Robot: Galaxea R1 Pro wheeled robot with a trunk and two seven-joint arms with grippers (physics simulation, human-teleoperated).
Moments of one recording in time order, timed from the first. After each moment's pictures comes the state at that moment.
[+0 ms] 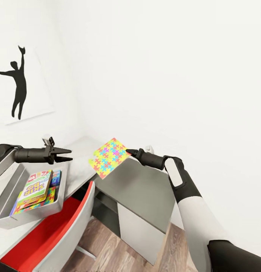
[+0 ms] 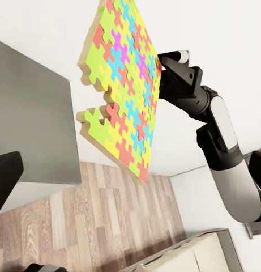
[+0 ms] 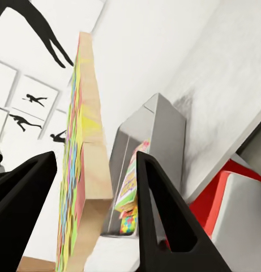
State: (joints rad) left arm -1.12 0.68 -0.55 -0.78 0.79 1.04 -1.33; right arm -0.91 0.17 -0.06 -0.93 -0.64 0.87 0.43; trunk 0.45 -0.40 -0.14
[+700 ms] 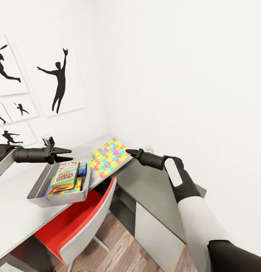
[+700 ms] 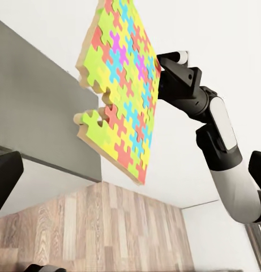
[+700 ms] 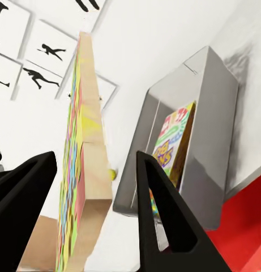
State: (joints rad) left arm -1.12 0.68 -0.55 -0.78 0.79 1.04 -1.33; right arm -0.91 0.17 -0.06 -0.93 -0.64 0.87 0.43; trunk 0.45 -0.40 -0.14
